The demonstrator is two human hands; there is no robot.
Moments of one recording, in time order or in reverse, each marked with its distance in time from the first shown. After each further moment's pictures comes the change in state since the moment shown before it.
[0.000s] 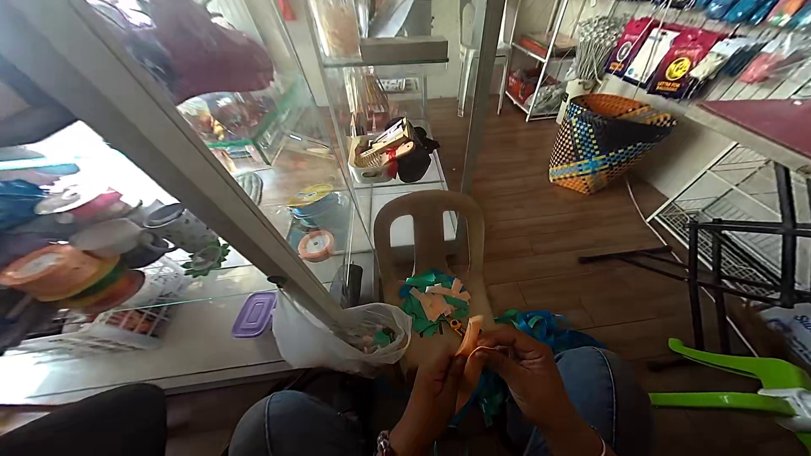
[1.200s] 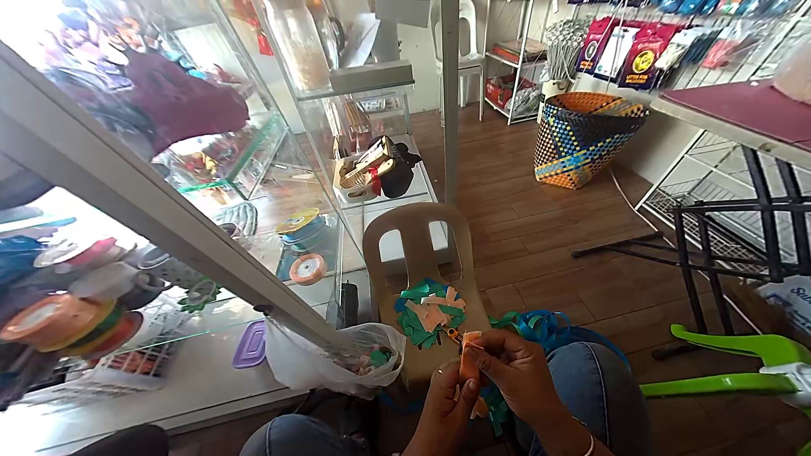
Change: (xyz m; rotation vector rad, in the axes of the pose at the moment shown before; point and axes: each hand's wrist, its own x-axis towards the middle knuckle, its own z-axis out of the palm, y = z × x) left_hand -0.006 -0.007 0.018 -0.048 -0.112 -0.009; right_hand -0.001 -0.003 0.002 -0.009 0.176 0.047
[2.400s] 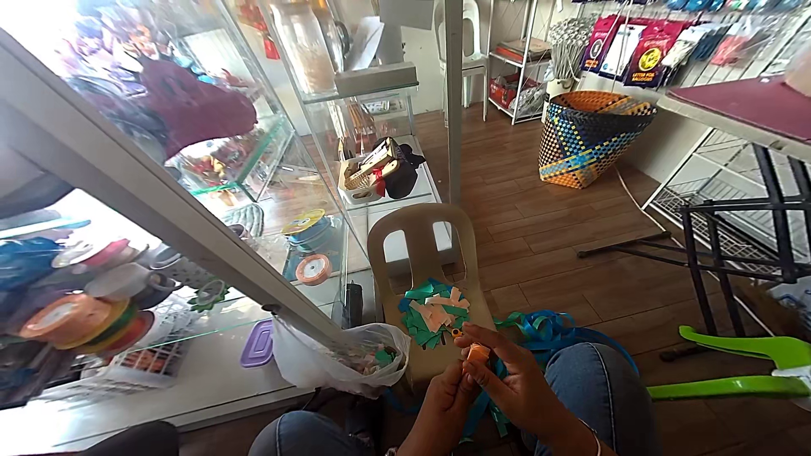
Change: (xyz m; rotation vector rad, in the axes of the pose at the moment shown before) left_hand 0.007 0.013 -0.010 -0.065 -0.079 -0.104; right_hand 0.003 0.008 -0.006 -0.298 -0.257 -0.293
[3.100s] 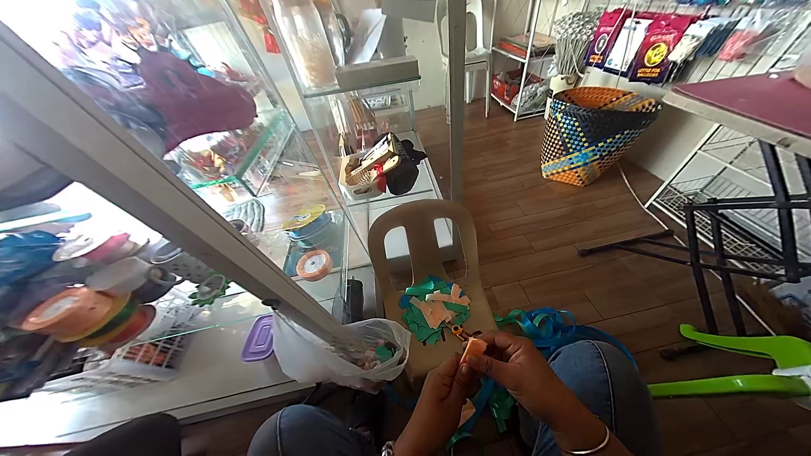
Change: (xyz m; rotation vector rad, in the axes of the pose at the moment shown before) left_hand 0.000 0.001 -0.003 -0.001 0.023 -0.087; right_hand 0.004 -0.012 -0.013 0.366 -0.017 0.651
